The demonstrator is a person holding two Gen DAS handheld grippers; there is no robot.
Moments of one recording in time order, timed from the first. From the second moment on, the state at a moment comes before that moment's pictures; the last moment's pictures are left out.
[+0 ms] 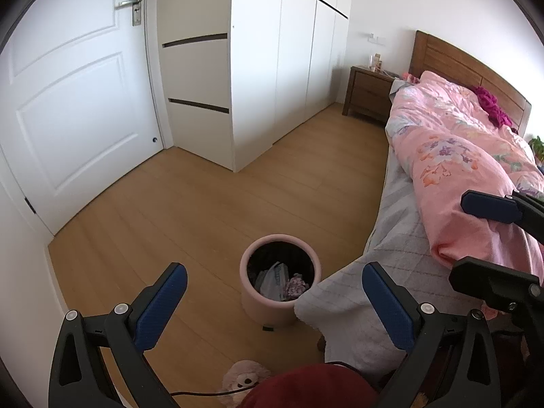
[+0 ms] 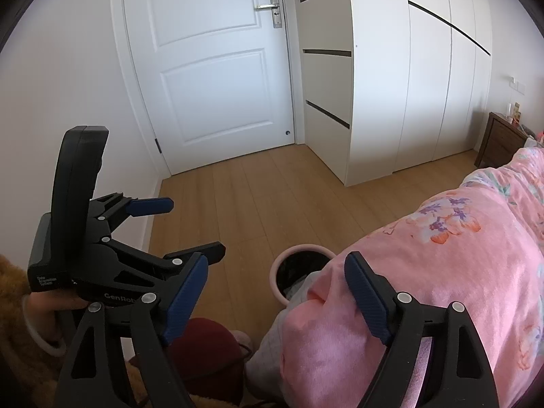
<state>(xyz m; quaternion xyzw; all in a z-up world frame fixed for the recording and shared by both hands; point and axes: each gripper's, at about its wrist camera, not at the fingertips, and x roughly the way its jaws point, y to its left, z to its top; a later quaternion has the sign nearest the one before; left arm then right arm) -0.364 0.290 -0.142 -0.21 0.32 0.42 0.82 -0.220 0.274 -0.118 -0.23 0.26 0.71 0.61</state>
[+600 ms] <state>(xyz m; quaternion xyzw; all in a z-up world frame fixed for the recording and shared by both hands) -0.373 0.291 -0.142 -0.23 0.31 0.41 0.83 -0.220 0.271 -0.118 -0.23 0.25 0.71 0.62</state>
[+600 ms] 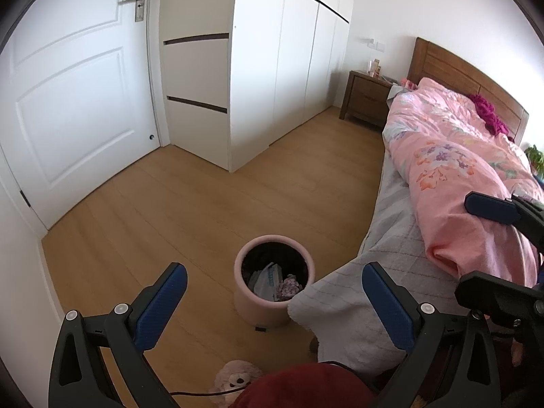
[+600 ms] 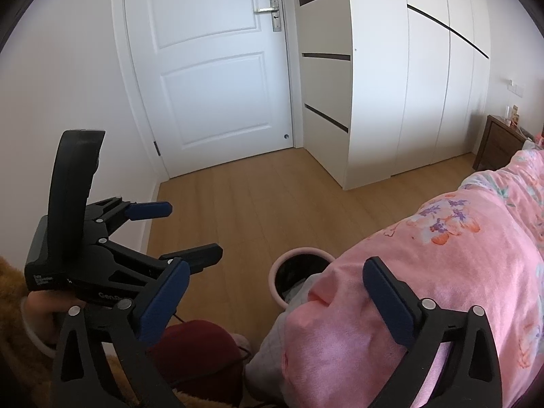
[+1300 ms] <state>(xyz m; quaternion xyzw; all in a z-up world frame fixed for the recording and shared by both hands) -0.360 0.280 -0.143 -0.19 0.32 0.43 0.82 -0.218 0.267 -0.117 -0.22 0.25 0.71 0.62</state>
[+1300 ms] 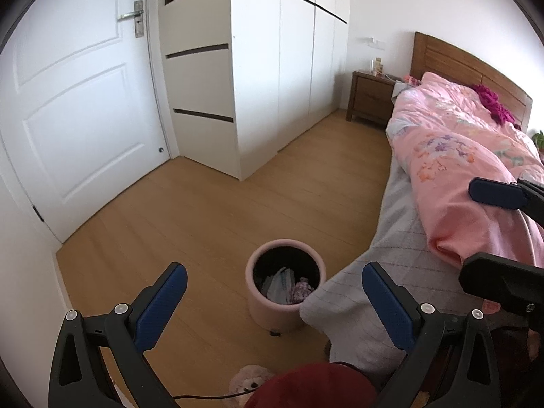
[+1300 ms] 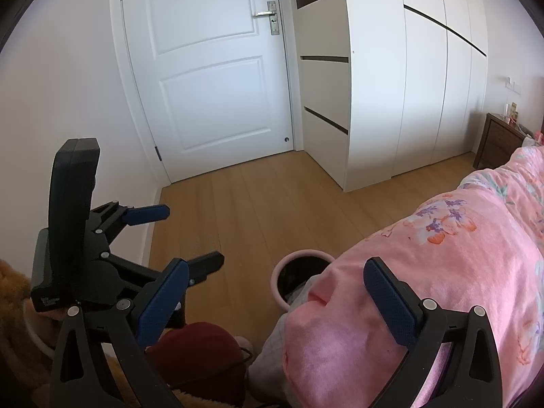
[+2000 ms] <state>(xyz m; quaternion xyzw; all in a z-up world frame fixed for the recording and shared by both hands) -0.363 0.279 -0.144 -0.22 0.31 0.39 0.84 -0.220 0.265 -0.119 -0.22 0.25 0.71 0.61</state>
